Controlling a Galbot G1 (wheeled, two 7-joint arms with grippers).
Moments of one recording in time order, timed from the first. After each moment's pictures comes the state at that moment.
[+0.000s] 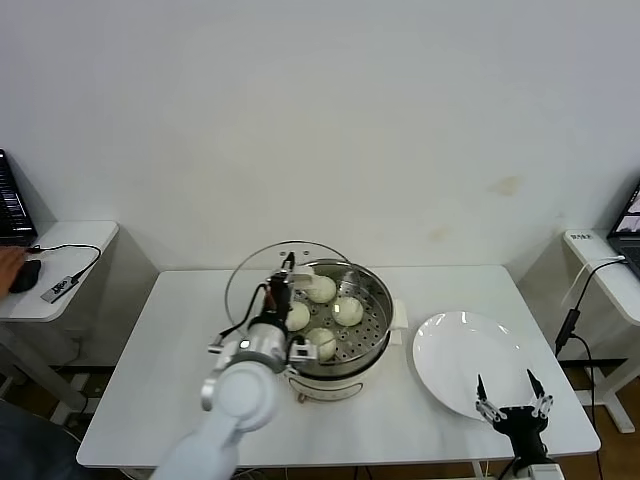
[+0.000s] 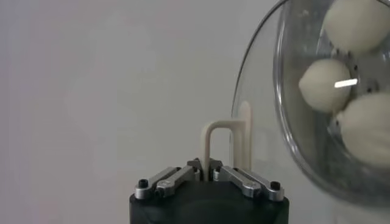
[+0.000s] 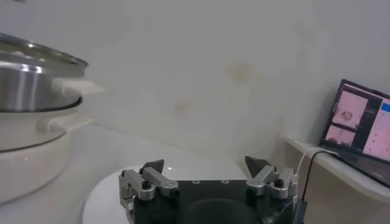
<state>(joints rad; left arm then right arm) 0.93 -1.29 -0.01 -1.97 1.40 0.44 0.39 -1.67 1.54 0.87 1.99 -0.13 0.12 -0.14</state>
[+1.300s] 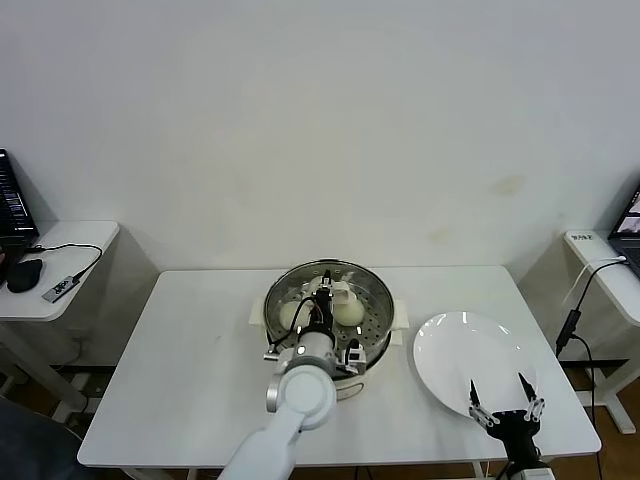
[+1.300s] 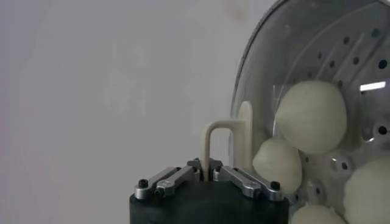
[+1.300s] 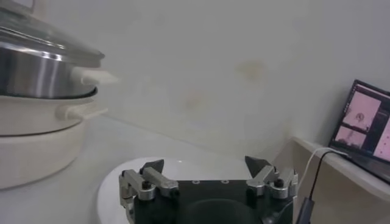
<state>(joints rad) 0.92 -1.51 0.05 -1.75 1.56 0.46 0.39 -1.68 1.54 0.85 1.97 -0.15 0.14 -0.15</state>
